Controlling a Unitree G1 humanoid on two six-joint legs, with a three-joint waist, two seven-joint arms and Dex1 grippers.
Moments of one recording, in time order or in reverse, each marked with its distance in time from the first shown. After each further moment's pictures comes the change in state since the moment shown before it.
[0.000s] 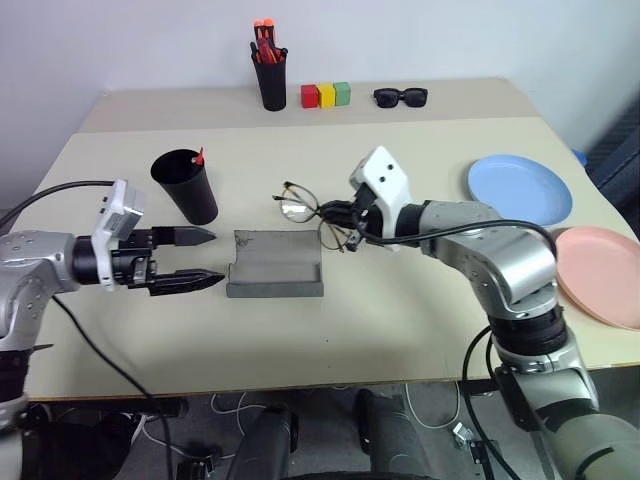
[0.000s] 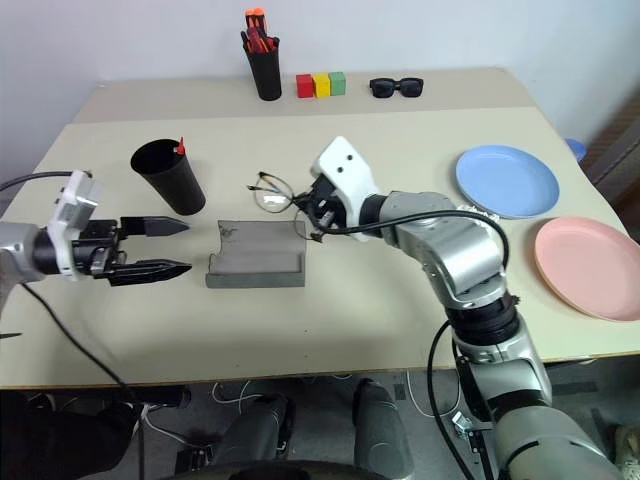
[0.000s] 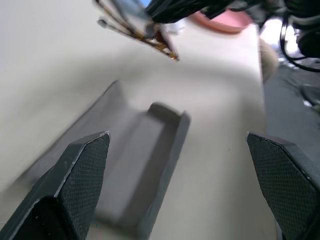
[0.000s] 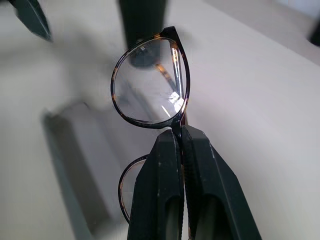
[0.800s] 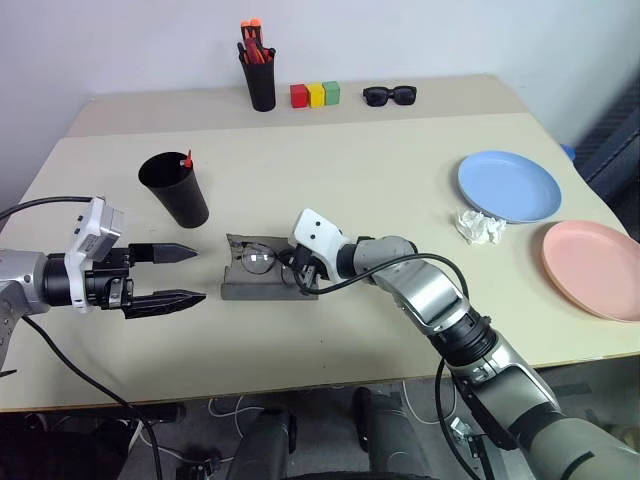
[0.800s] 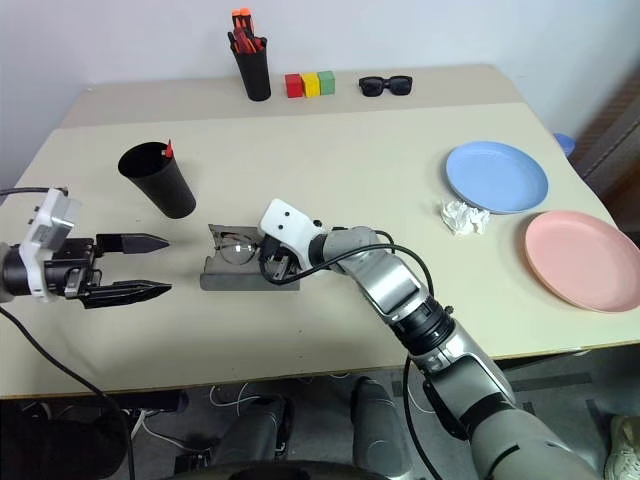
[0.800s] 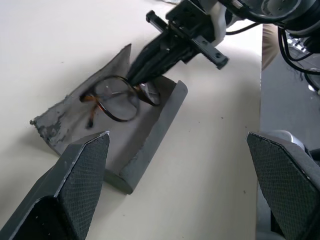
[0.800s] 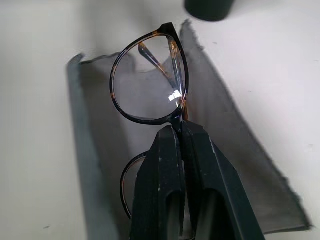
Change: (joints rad) left arm 0.103 0.019 0.068 -0.071 -0.023 -0.053 0.011; right arm 0.057 0.078 0.273 0.242 -0.236 -0.278 0.090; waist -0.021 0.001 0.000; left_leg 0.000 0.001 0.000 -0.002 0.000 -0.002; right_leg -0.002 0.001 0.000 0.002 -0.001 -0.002
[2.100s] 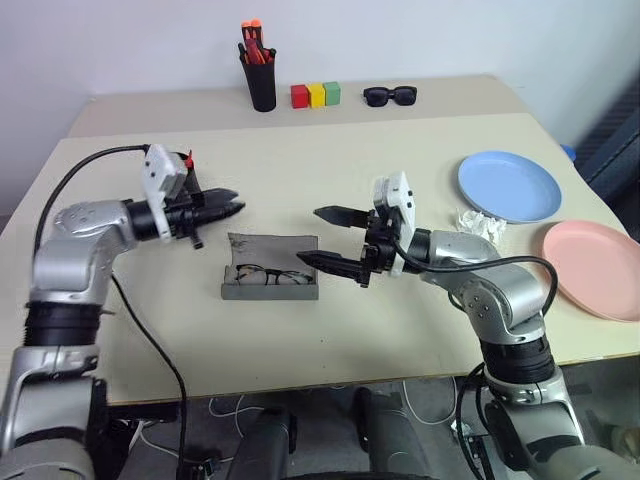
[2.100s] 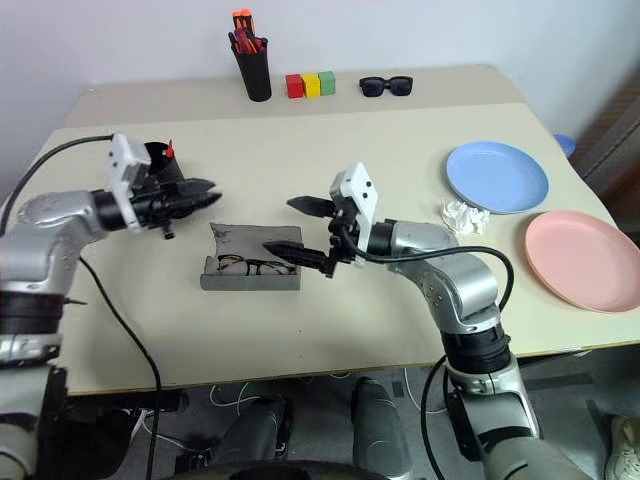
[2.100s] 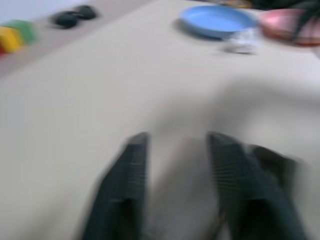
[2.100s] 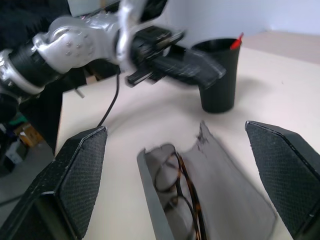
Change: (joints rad) left arm -0.515 -0.341 -0.258 0.430 0.289 -0.238 0.331; right arm 0.176 -0.067 -0.404 -0.239 0.393 0.033 0.180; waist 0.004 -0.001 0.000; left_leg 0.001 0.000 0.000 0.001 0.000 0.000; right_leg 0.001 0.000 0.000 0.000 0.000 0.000
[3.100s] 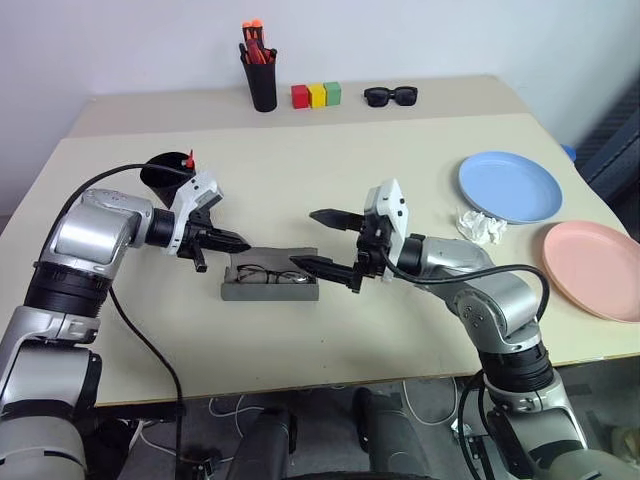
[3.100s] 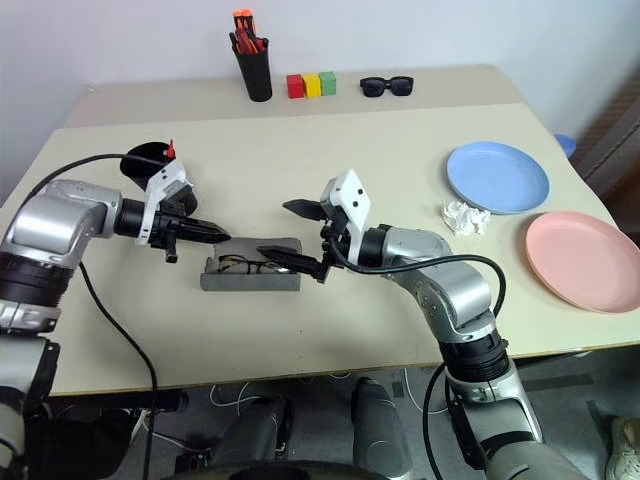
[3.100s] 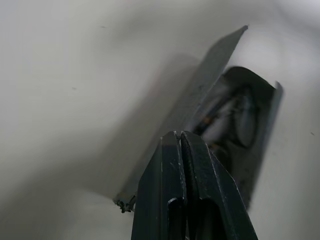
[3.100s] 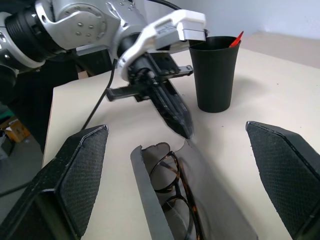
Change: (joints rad) left arm -0.096 0.148 -0.270 -0.042 0.117 0.449 -0.319; right arm 0.010 0.002 0.051 -0.025 0.001 -0.044 -0.087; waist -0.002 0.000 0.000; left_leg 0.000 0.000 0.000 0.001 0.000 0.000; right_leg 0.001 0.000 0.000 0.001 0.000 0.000
